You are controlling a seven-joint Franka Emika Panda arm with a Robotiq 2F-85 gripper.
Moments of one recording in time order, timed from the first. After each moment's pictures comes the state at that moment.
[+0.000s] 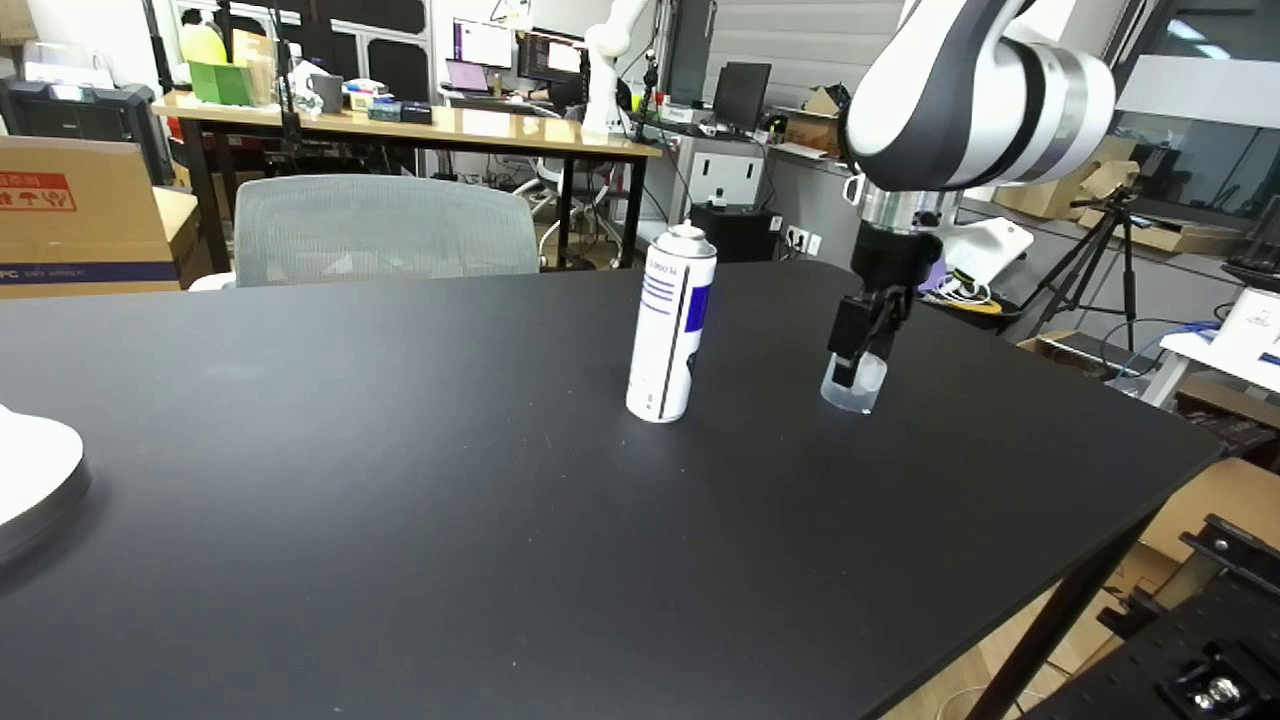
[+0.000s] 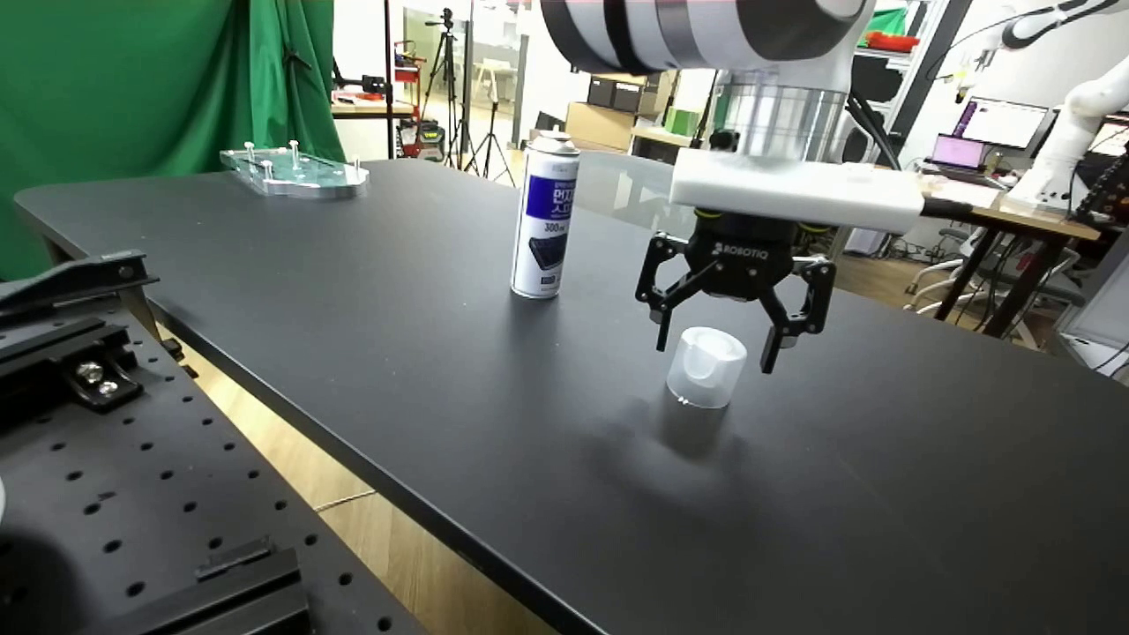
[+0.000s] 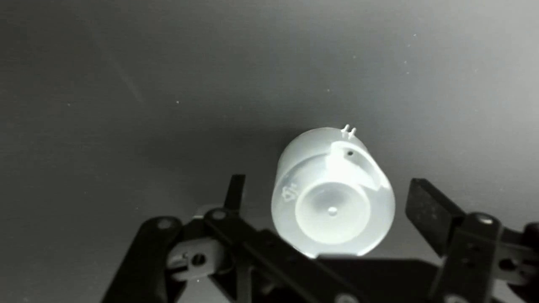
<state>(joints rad) -0.25 0.43 -0.10 -2.37 -0.16 2.83 -0.56</state>
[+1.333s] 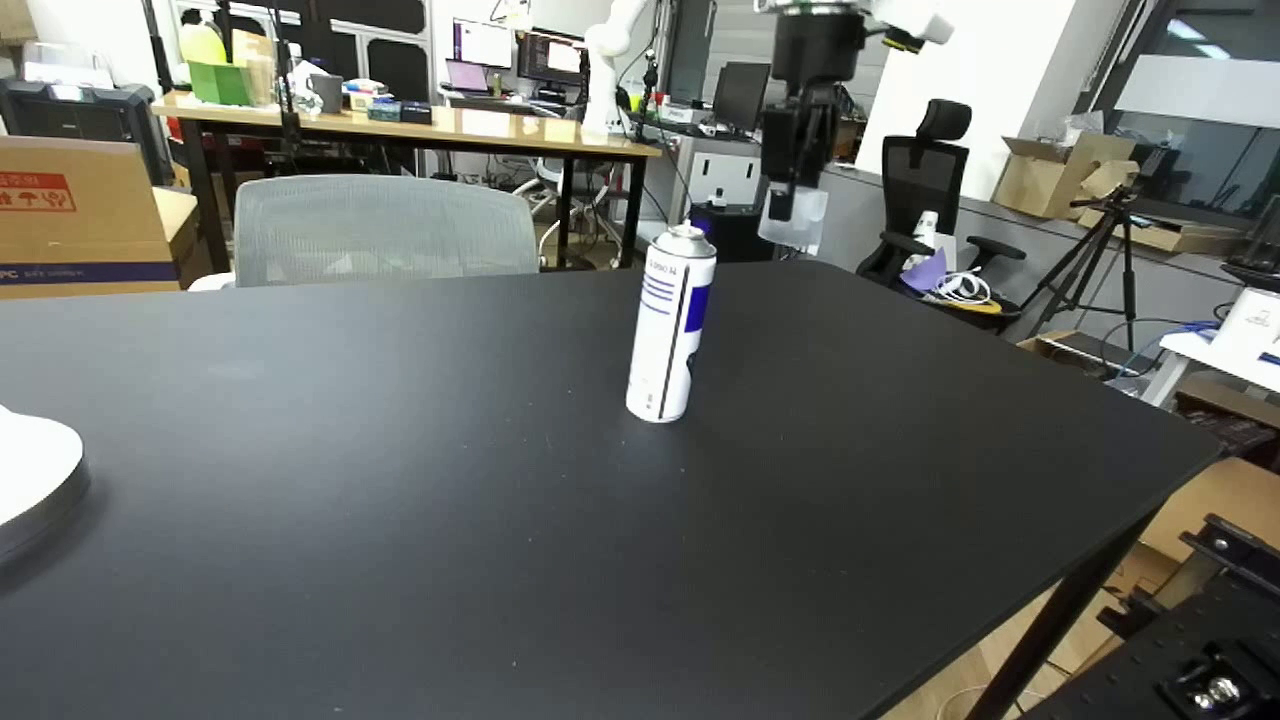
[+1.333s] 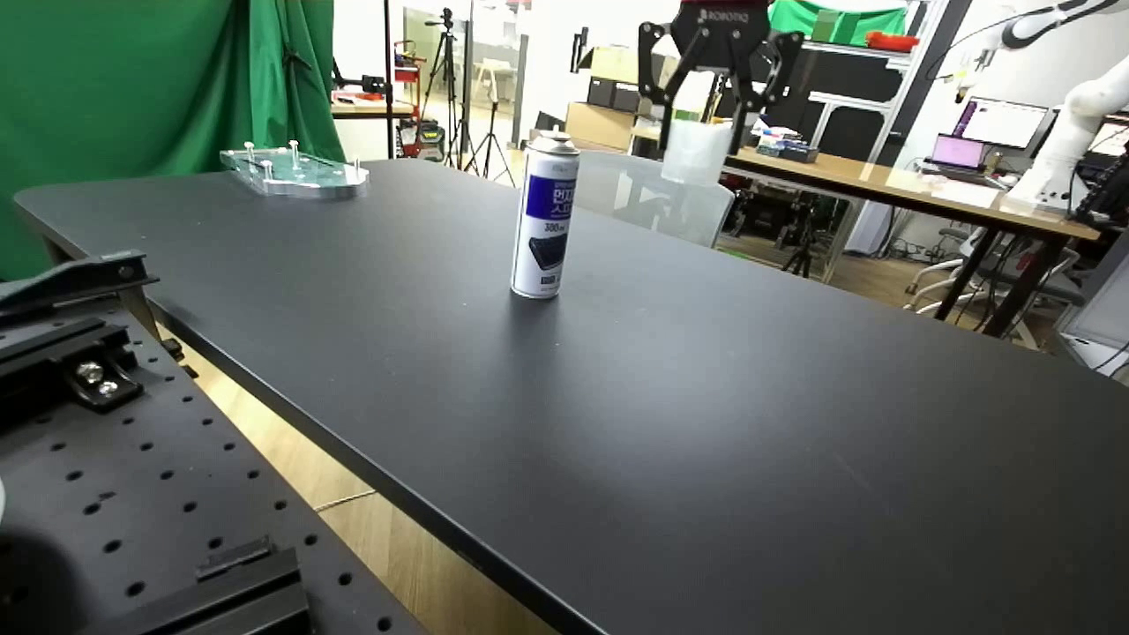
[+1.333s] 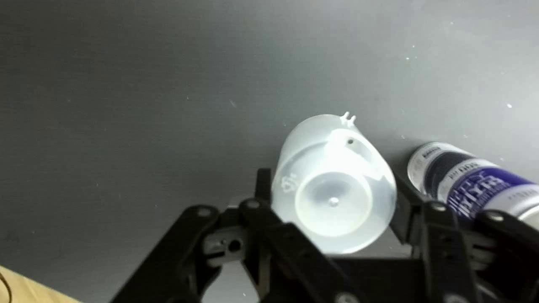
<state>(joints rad) -0.11 0.18 -0.01 -2.16 -0.16 2.33 -0.54</state>
